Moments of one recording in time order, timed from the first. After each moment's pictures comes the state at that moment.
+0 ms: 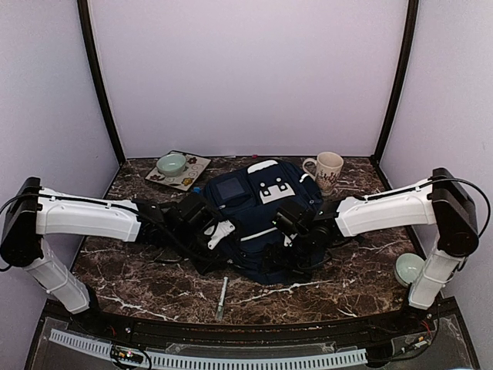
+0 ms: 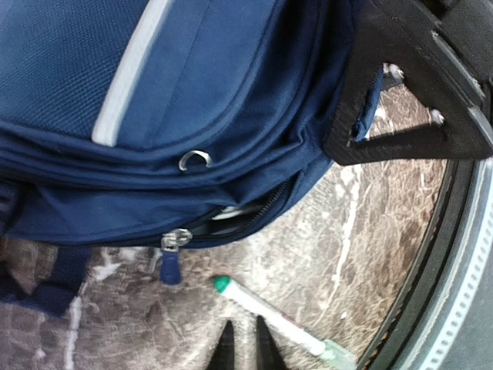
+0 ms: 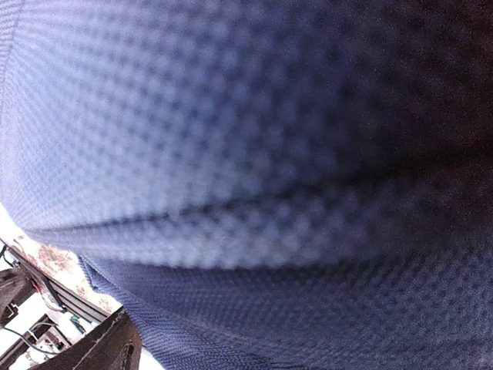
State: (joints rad) left arm -0.99 1.55 0.97 -0.45 0.17 -0.11; right arm 1.02 1.72 1.06 -0.56 -0.22 1.15
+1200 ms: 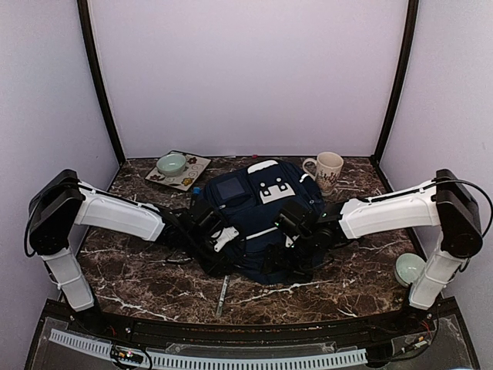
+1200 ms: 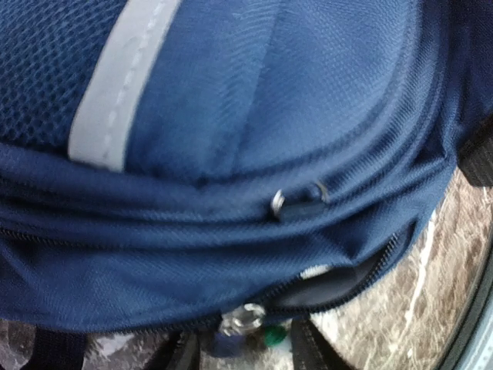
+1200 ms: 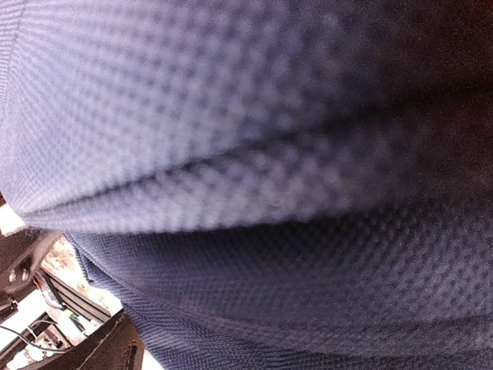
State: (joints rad) left arm -0.89 1.75 0.95 -0.30 0.23 -0.02; right arm 1.02 1.70 1.03 -0.53 -0.21 1.15
